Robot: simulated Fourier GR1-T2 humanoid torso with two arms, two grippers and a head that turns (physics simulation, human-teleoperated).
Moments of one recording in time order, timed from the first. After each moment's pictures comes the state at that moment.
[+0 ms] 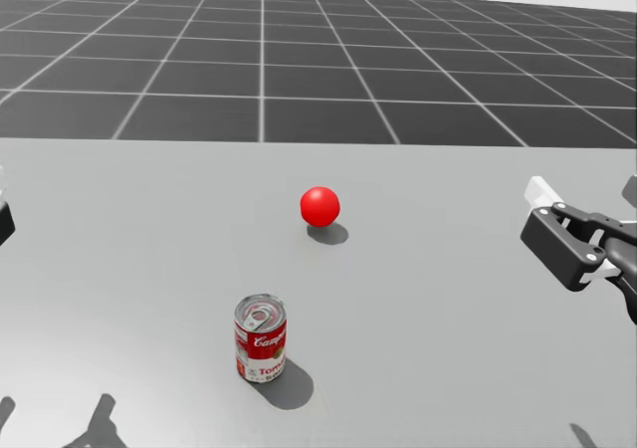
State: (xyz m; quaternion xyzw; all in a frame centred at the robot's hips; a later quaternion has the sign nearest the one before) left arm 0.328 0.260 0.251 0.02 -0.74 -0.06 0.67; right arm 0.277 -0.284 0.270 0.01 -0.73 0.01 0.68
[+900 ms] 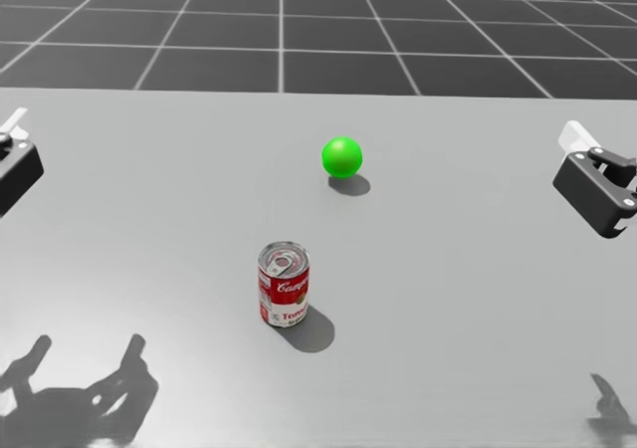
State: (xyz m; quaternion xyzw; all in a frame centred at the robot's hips) left arm 0.327 0.259 0.252 0.01 -0.74 -0.06 0.67; right arm 0.277 -0.284 0.271 0.02 -0.73 0.01 0.68
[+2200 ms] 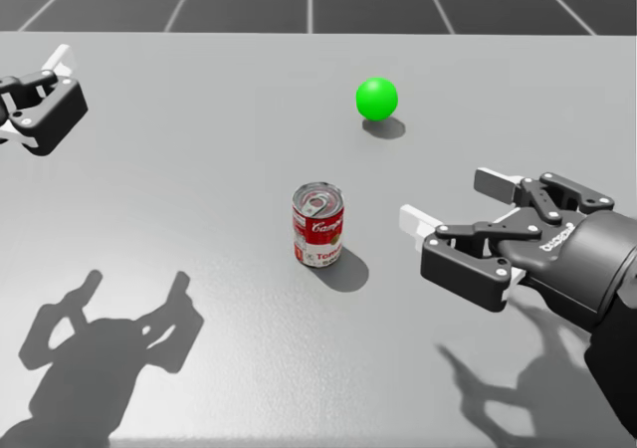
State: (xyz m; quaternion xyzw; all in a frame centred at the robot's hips) left arm 0.328 0.255 0.252 0.01 -0.74 -0.07 0.67; right arm 0.273 -0.197 0.213 0.22 -0.58 0.22 0.75
